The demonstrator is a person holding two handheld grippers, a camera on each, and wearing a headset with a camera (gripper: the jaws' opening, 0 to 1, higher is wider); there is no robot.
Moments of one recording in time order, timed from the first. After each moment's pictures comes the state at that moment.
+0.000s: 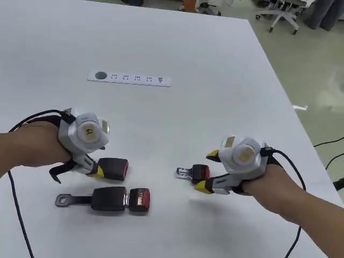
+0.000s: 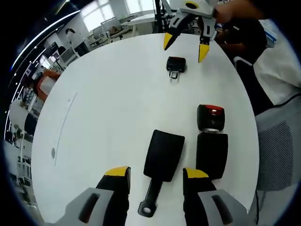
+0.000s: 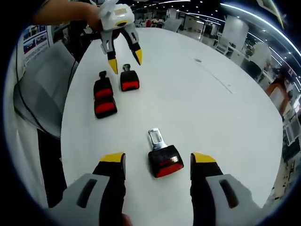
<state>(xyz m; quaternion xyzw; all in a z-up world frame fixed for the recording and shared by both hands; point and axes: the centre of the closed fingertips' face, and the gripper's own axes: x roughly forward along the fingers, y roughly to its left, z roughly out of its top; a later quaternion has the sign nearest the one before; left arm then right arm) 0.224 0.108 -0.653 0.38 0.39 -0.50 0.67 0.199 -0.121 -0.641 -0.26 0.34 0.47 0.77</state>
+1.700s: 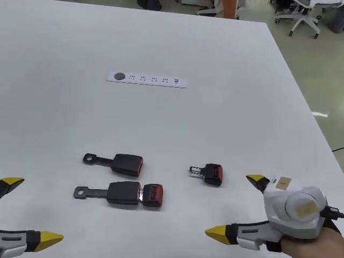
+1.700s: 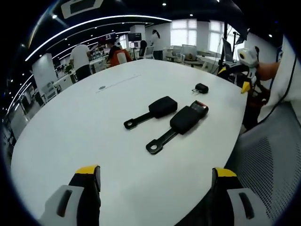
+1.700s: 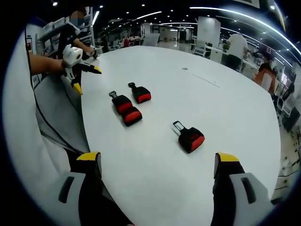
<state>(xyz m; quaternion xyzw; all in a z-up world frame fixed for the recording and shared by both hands) 0.092 0.234 -0.636 0.13 0.36 -0.30 0.87 0.120 -0.130 -0.607 -0.15 0.33 0.41 0.84</state>
